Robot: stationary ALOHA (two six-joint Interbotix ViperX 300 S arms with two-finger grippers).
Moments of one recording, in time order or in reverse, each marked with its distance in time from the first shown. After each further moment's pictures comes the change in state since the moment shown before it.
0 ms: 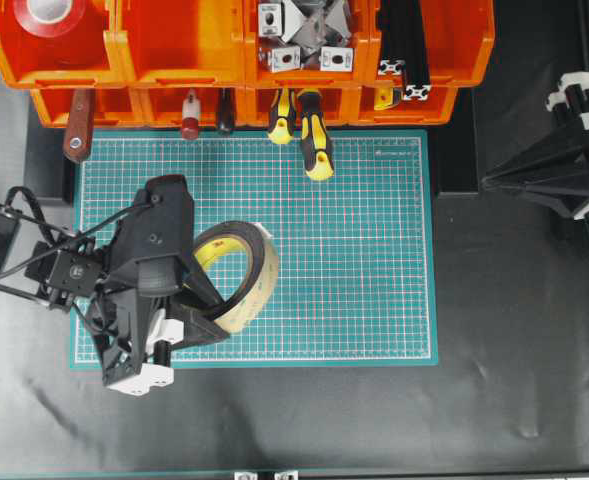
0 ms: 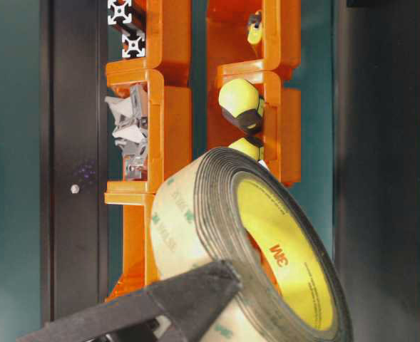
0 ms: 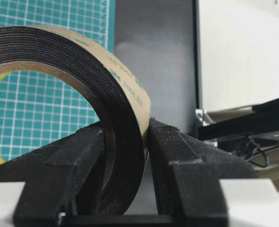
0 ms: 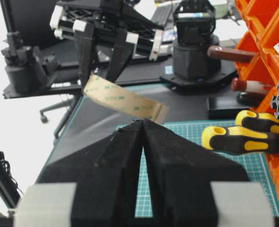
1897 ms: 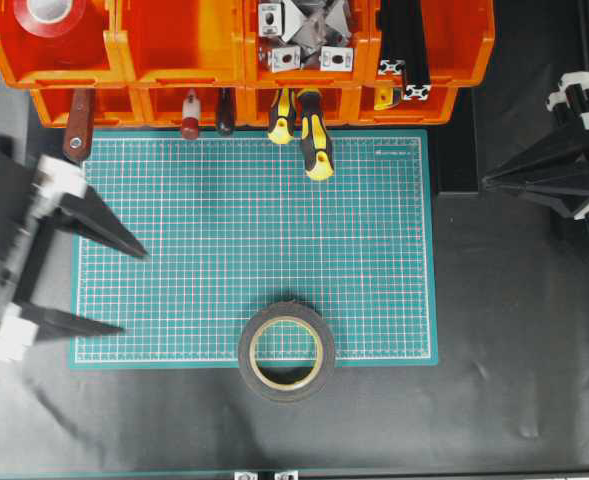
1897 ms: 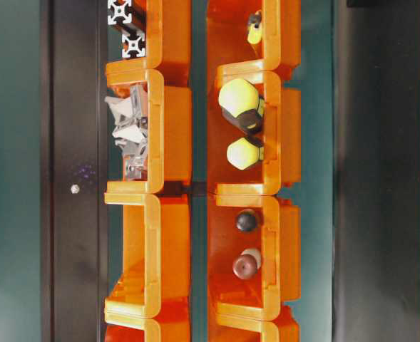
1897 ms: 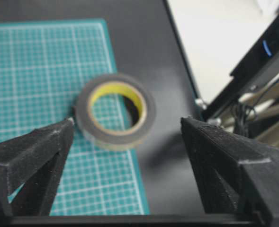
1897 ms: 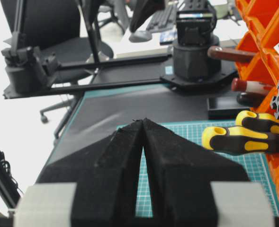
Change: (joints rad) left arm 0.015 -0.428 0.212 0.002 -0.009 0.287; right arm 0.000 -0.002 0.000 0.002 0.000 0.000
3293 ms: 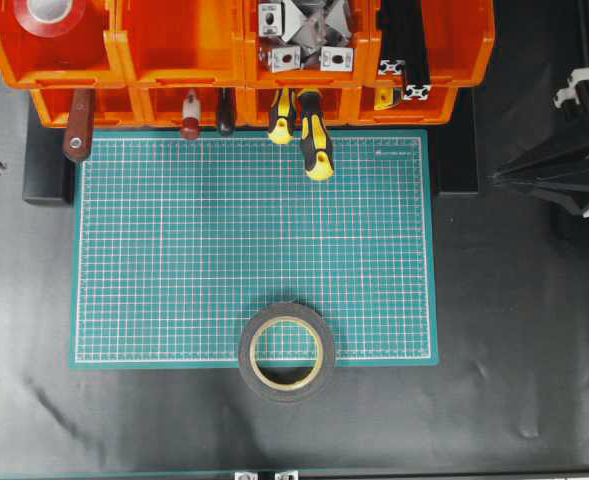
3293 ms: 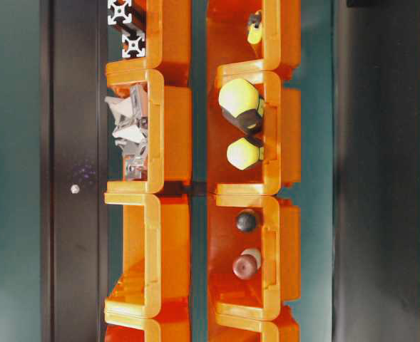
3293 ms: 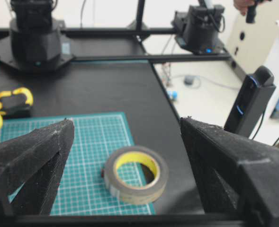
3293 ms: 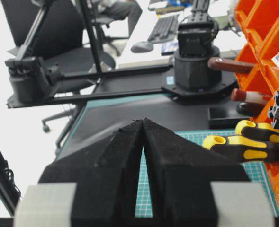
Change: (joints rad) left arm 0.064 -0.437 0.161 0.002 -0.058 0.066; right arm 0.000 -0.031 0.000 0.000 0.000 0.000
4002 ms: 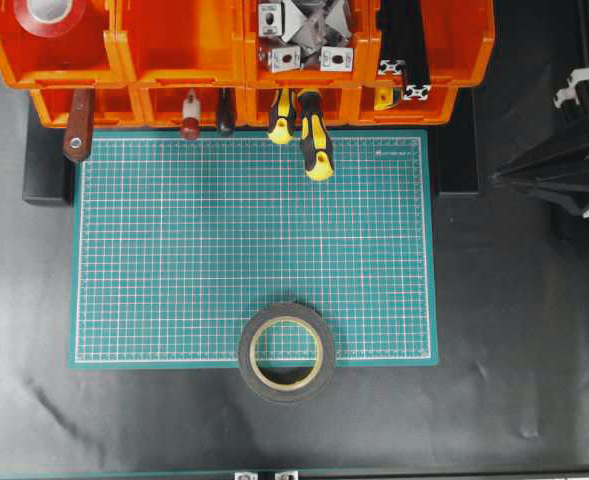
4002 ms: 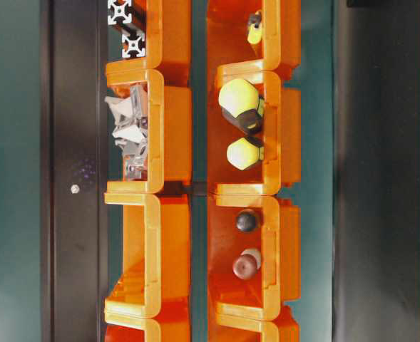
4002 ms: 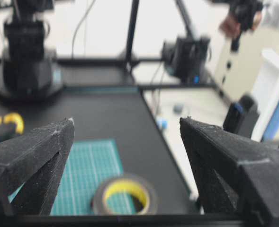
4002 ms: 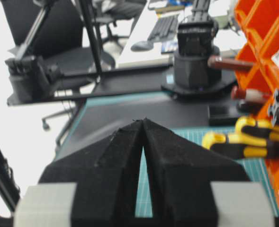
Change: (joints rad) left arm -0.015 -0.014 0.021 0.000 -0.144 -0.018; right arm 0.000 -0.002 0.000 0.000 0.018 0.000
